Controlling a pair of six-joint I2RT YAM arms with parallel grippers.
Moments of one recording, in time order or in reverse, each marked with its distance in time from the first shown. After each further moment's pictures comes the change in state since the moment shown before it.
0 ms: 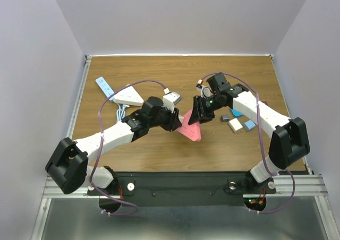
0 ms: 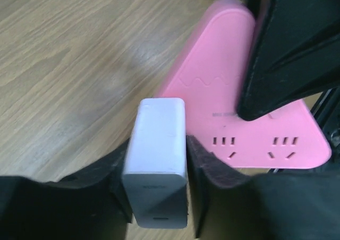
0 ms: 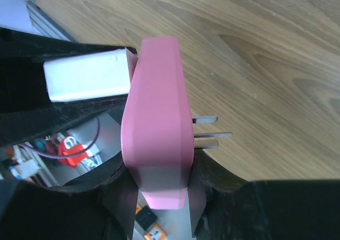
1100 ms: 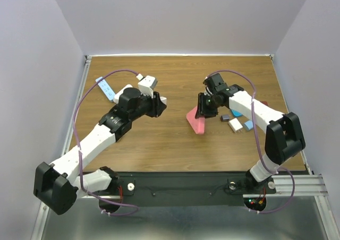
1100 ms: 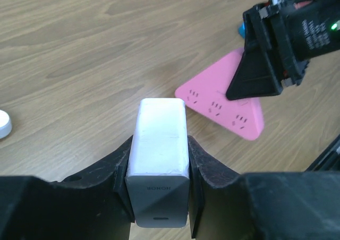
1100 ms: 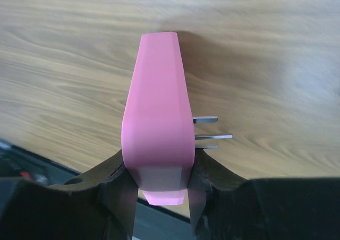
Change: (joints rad) left arm 0.178 -0.200 0.069 -0.118 -0.069 -0.047; right arm -0.002 0.053 -0.006 0.024 0.468 0.031
